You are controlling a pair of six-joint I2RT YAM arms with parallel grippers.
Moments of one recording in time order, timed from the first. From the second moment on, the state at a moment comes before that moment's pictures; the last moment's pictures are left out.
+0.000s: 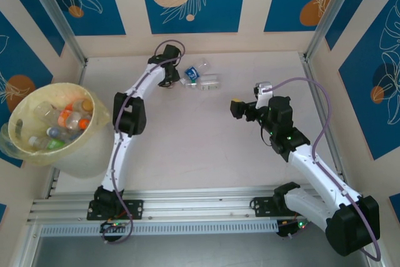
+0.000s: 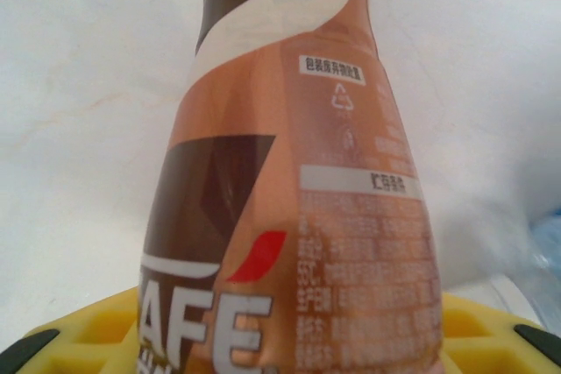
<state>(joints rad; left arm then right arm) -0.35 2.54 2.38 -0.93 -0.23 -0.62 0.35 0.94 0.65 -0.02 -0.06 0.18</state>
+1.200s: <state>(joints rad) -0.26 1.11 1.75 -1.27 -0.61 -0.47 0.31 1.36 0.79 0.18 -0.27 0.24</state>
